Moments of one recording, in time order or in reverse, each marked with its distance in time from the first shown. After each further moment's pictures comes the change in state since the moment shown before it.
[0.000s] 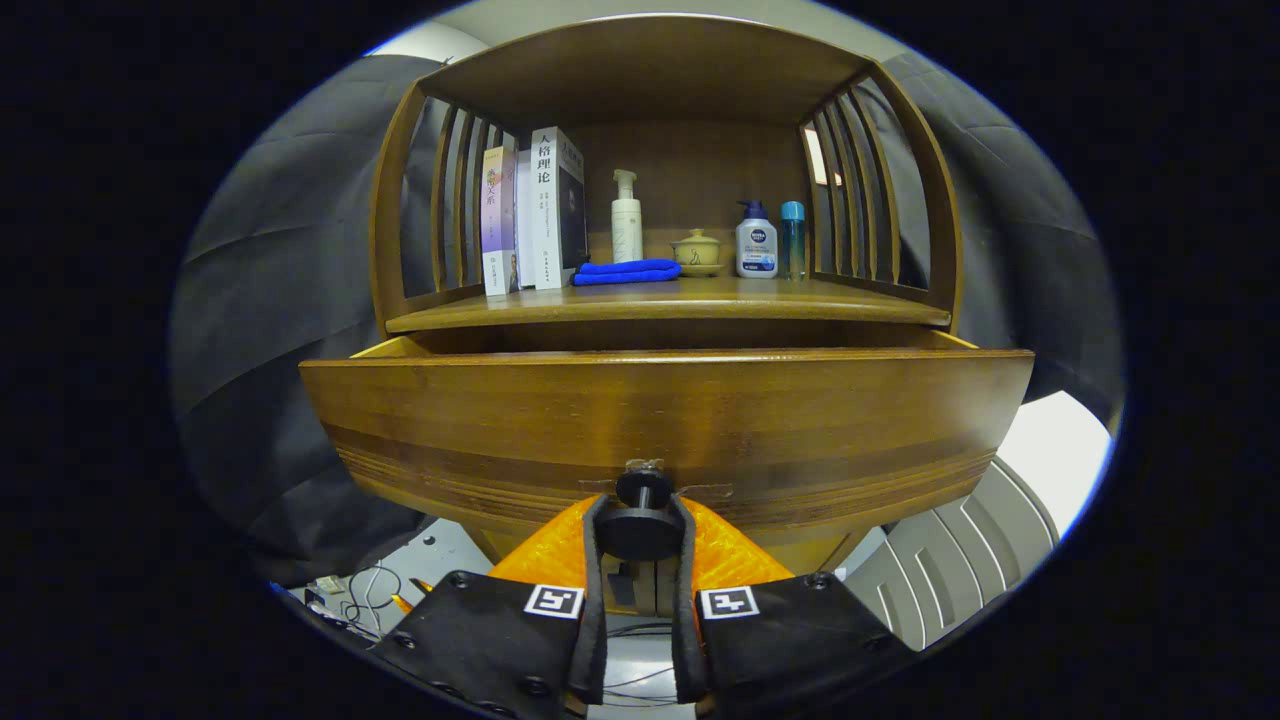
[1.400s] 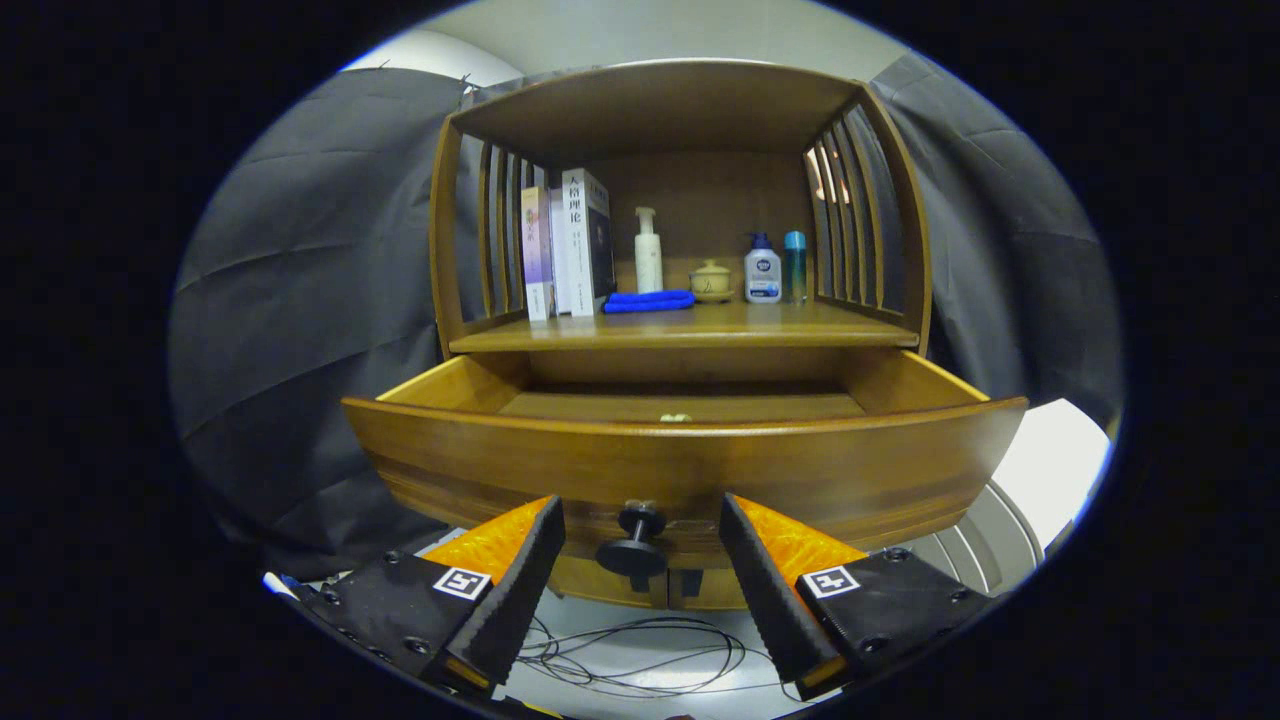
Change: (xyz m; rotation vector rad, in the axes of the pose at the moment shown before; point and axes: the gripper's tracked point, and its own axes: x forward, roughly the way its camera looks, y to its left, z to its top) arm -0.073 0.001 0.023 0.000 -0.075 0.074
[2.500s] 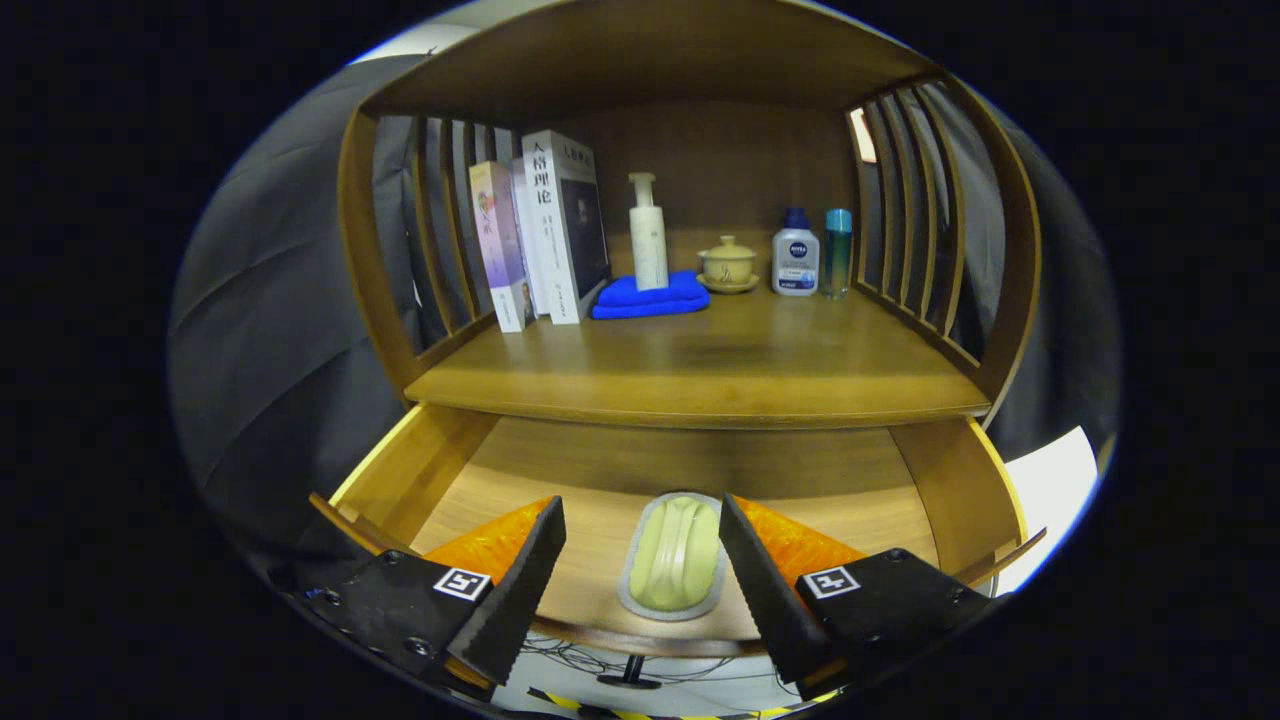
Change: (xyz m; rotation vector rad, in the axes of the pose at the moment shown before) arm 0.094 -0.014 0.060 0.011 0.281 0.017
